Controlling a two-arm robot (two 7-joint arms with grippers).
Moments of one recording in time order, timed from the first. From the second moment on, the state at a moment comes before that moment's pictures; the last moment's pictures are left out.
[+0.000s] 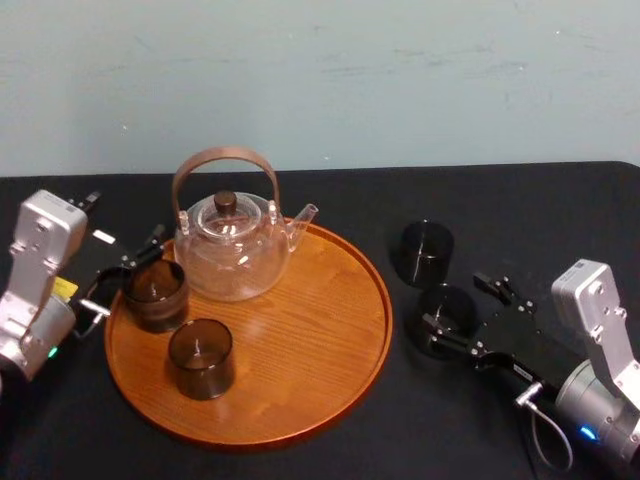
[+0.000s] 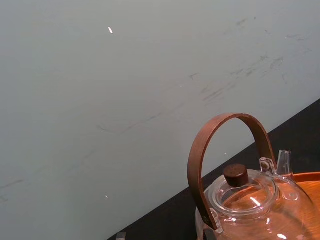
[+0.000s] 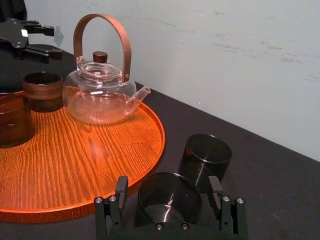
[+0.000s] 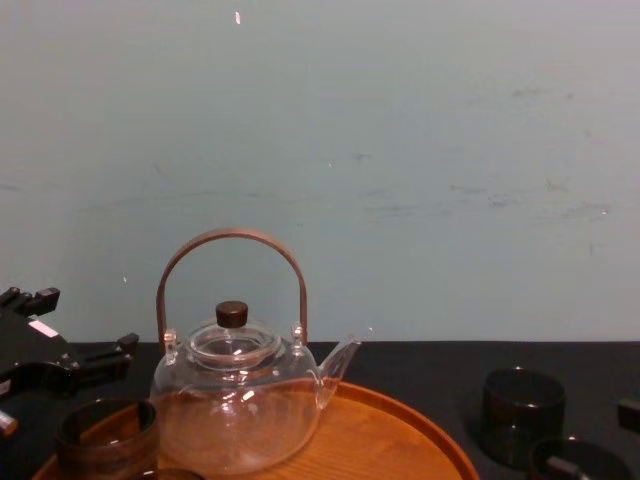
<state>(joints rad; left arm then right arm) -0.20 0.60 0.45 -1.41 -0.25 -0.12 0.03 -0.05 0.55 -0.34 -1.60 0.28 -0.10 0.27</state>
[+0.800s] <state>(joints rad) -0.20 0.60 0.45 -1.41 -0.25 -0.12 0.03 -0.09 0.51 -0.29 -1.56 0.27 -0.09 0.31</state>
